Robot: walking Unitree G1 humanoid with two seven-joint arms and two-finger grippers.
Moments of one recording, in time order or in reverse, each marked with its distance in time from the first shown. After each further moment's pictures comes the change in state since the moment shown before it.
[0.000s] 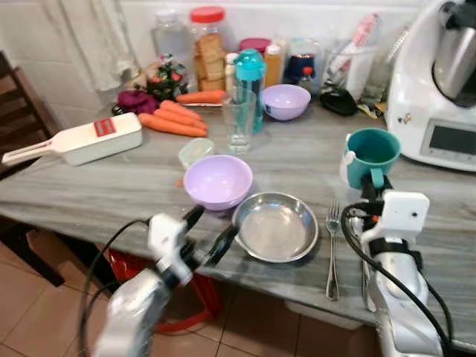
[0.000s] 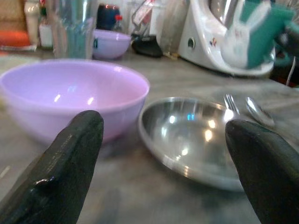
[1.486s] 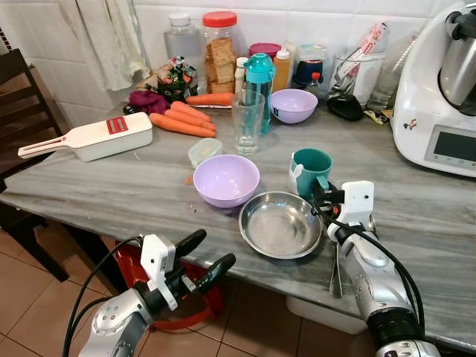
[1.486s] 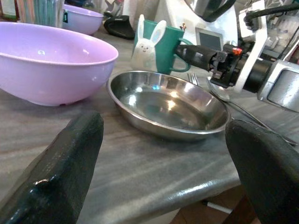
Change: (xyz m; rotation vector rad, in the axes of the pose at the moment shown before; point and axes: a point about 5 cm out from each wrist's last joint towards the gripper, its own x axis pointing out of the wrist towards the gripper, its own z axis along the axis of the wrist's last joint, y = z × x) left arm -0.019 -0.004 -0.012 -0.090 0.059 -0.151; right arm 0.039 0.025 -0.054 0.157 0.223 0.310
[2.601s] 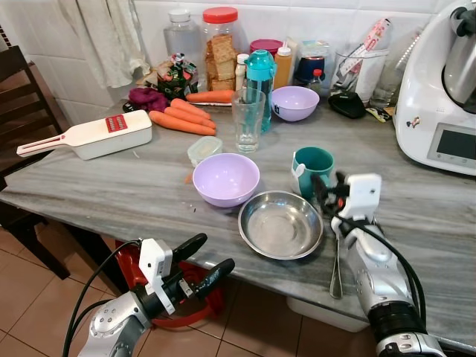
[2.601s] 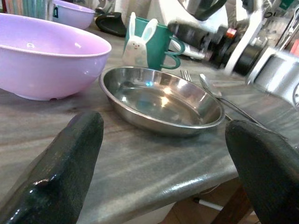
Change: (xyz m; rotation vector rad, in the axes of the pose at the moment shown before) left arm -0.004 0.002 -0.004 -0.012 -0.005 -0.030; right arm 0.005 -0.002 0.024 -0.034 -0.145 -0.038
